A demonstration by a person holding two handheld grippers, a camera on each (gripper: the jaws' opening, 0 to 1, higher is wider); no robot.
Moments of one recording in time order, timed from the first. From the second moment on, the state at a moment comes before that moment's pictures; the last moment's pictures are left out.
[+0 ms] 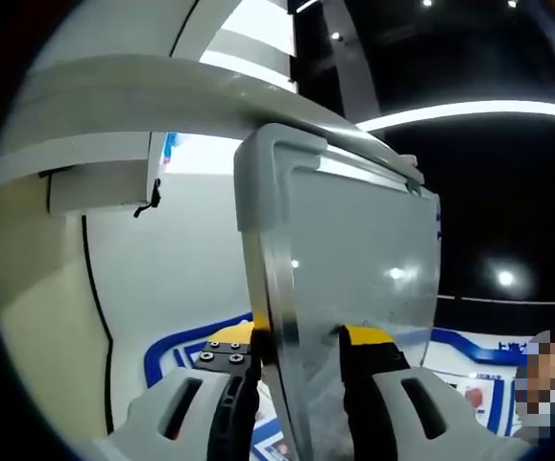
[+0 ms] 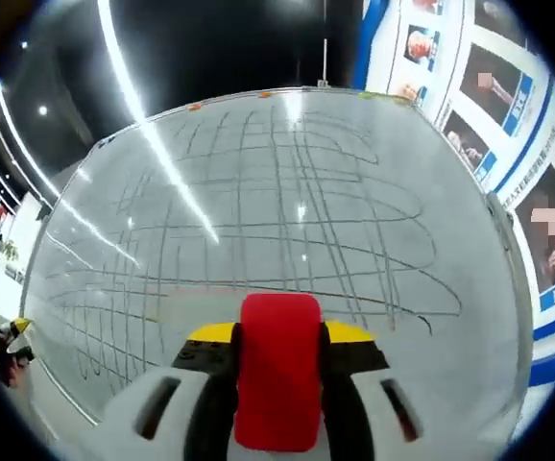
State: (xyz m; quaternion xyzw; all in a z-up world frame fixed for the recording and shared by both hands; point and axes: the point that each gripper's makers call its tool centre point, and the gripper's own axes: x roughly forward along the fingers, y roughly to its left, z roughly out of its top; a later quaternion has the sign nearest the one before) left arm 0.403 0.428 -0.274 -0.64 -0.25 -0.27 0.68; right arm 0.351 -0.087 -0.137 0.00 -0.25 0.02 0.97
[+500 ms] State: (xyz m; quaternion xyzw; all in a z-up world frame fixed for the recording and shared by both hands) left arm 0.406 0.429 -0.276 -0.63 -0.25 -0.28 0.68; right arm 0.351 -0.163 -0.145 0.06 -0.24 0.01 0.97
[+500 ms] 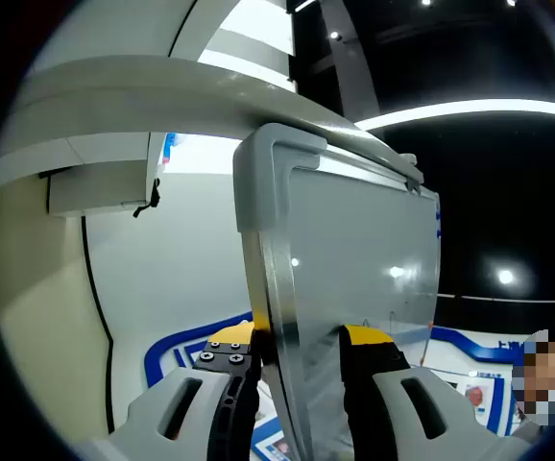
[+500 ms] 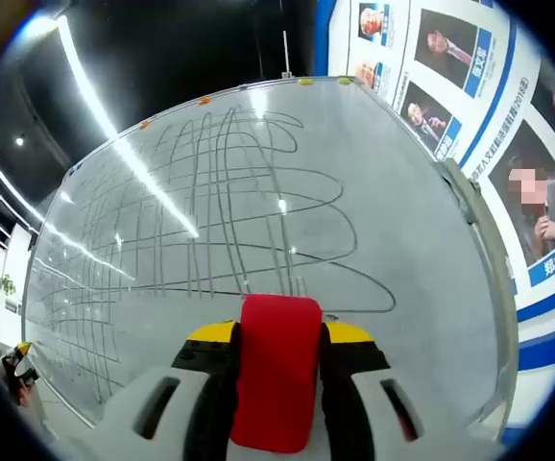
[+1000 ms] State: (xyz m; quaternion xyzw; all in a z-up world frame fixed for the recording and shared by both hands) left arm 0.402 0.422 -0.272 -0.63 -0.25 -0.28 0.68; right arm 0.349 -0.207 -0.157 0.10 -0.21 0.00 0.97
